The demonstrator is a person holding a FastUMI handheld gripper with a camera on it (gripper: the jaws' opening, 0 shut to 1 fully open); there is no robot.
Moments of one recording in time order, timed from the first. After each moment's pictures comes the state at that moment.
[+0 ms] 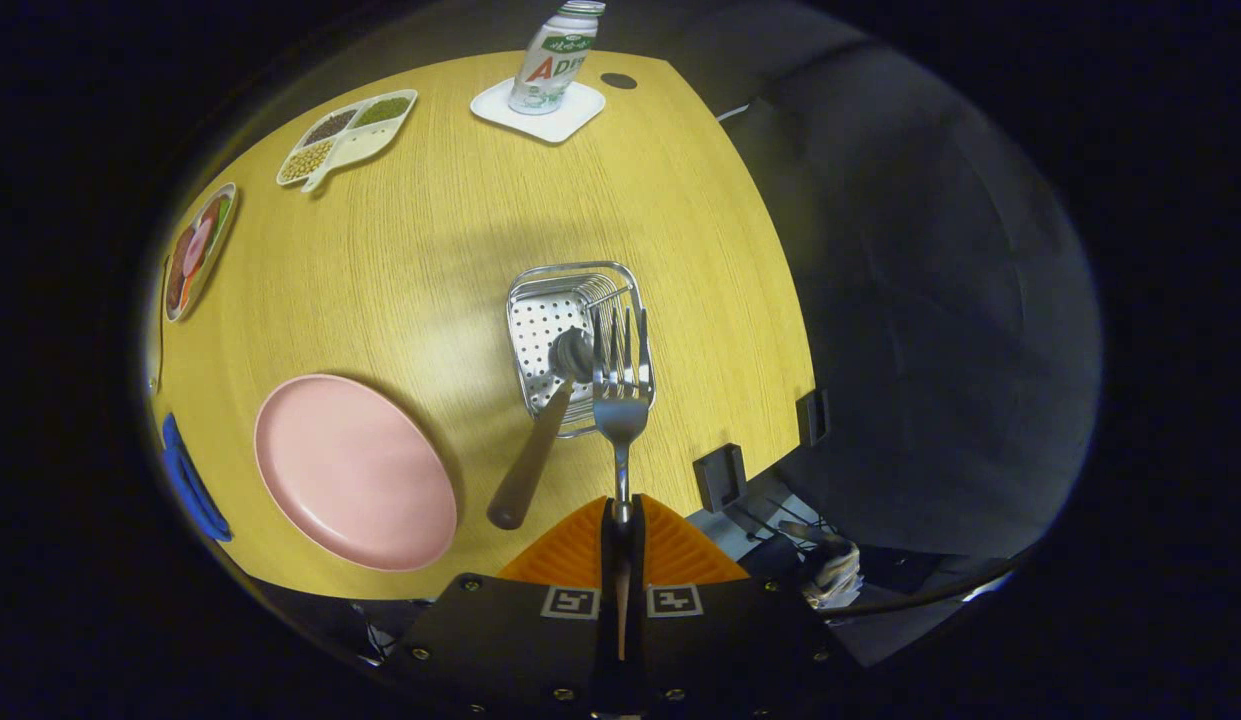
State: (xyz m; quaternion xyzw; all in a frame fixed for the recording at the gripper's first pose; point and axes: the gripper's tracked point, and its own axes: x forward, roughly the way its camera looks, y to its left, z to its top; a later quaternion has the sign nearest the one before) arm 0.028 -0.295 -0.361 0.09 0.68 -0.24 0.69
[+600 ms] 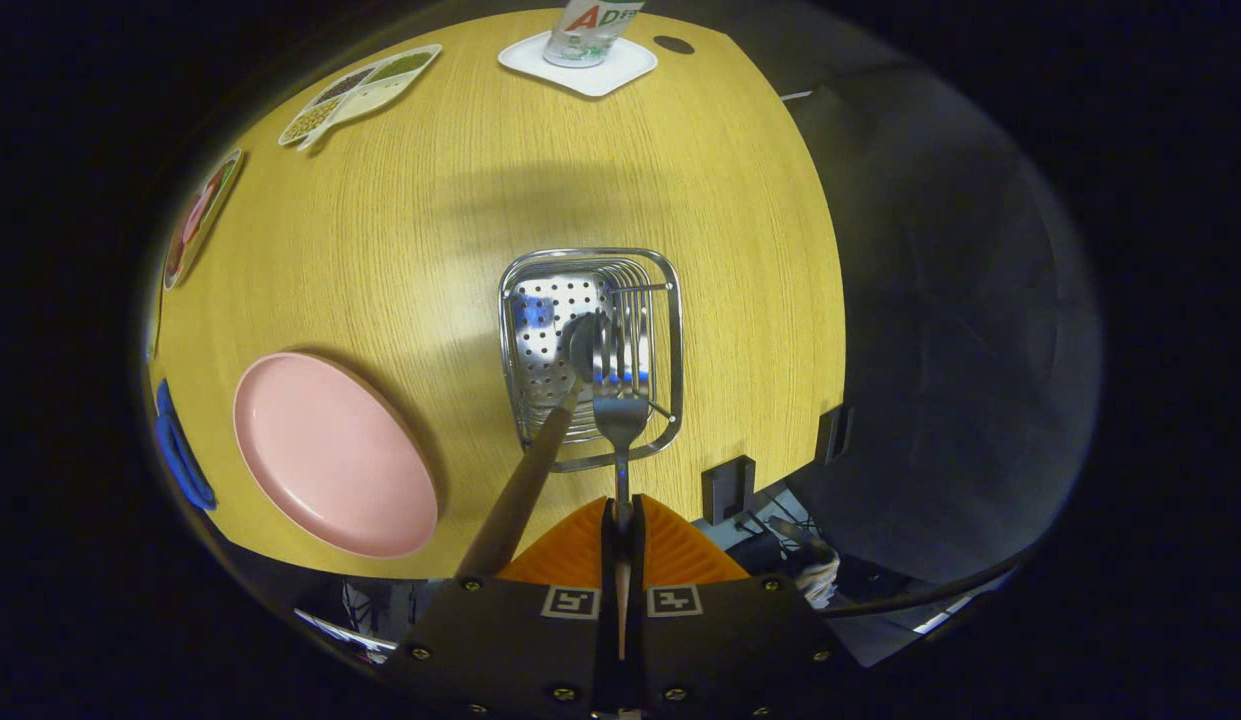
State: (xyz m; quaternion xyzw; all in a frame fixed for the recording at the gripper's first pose) arm 0.039 -0.307 -0.384 0.07 0.73 -0.17 0.65
